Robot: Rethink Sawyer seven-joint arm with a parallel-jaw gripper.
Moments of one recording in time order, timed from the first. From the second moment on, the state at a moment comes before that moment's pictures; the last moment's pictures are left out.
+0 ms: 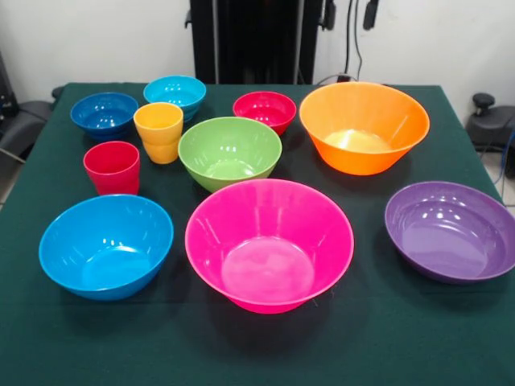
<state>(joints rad) -0.10 -1.03 -0.01 2.13 0.00 0.38 1.61</state>
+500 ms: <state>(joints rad) -0.12 -0.90 0.00 2.10 0.00 0.35 1.61</state>
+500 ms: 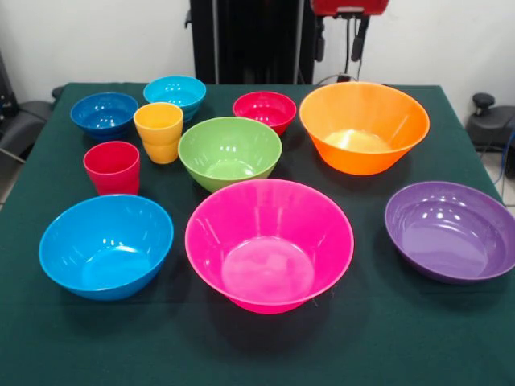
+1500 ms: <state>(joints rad) -0.11 -0.83 0.00 2.08 0.00 0.34 1.61</state>
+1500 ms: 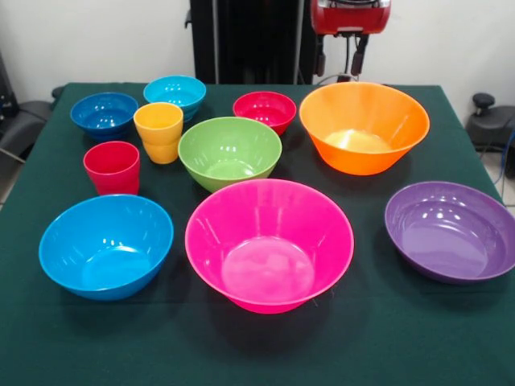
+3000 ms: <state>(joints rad) -0.12 -0.81 0.00 2.00 0.00 0.35 1.61</state>
